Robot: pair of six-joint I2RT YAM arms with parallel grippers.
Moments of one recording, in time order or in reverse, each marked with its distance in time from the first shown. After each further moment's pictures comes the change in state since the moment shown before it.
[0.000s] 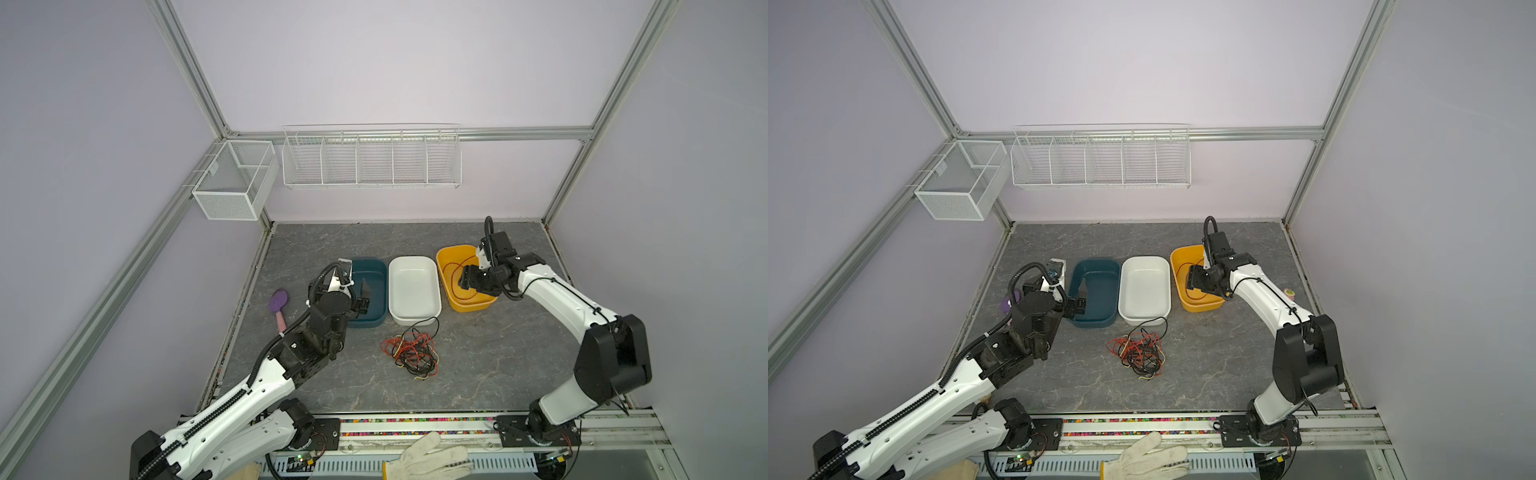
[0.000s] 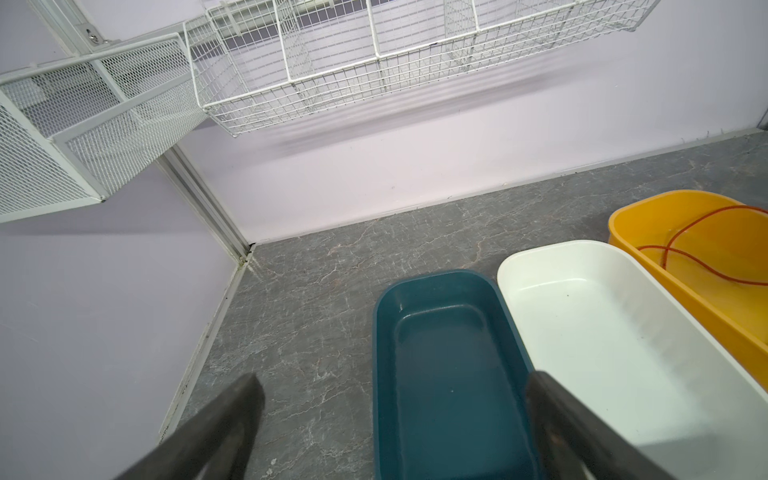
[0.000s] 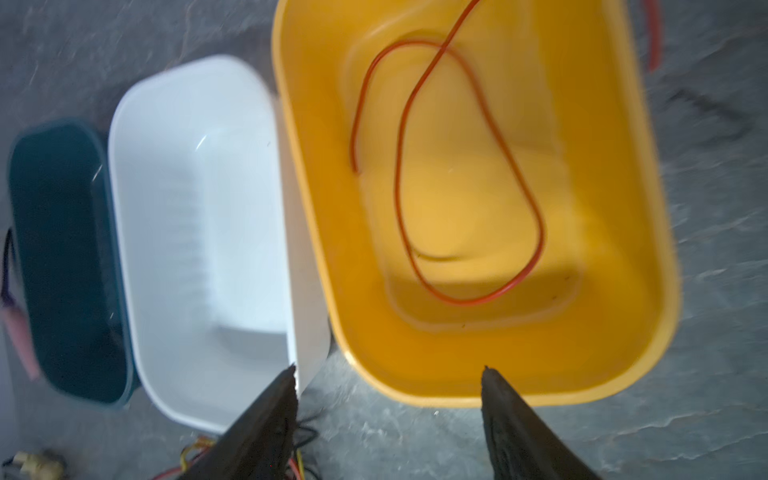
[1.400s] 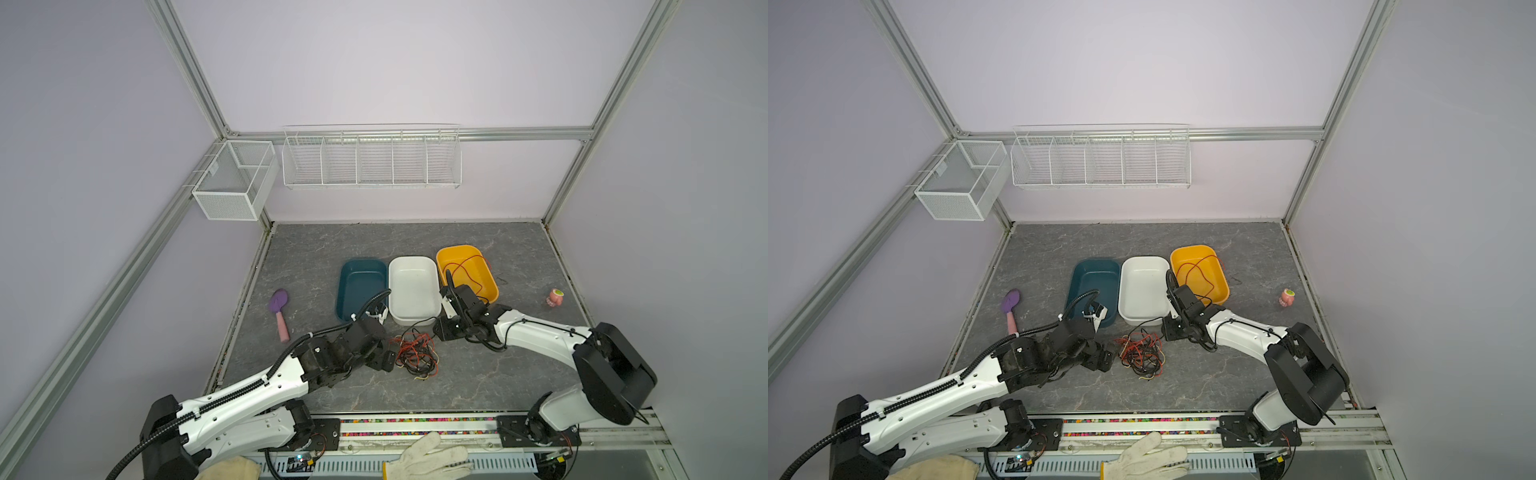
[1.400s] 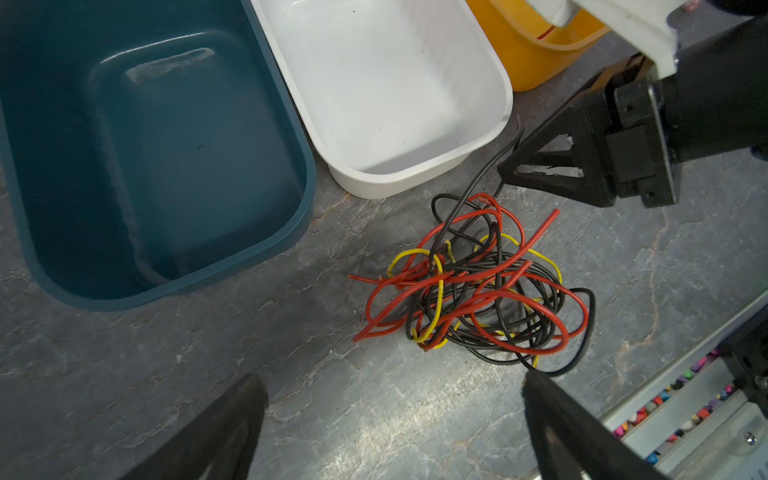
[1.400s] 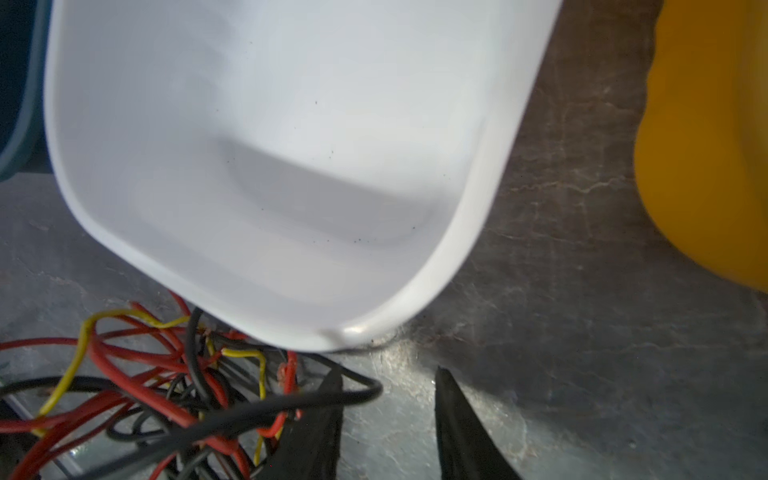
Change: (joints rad) left arm -0.255 0.093 -0.022 -0.435 0.444 -0.513; right arm 0.309 -0.041 -0.423 0.439 0.034 -0.025
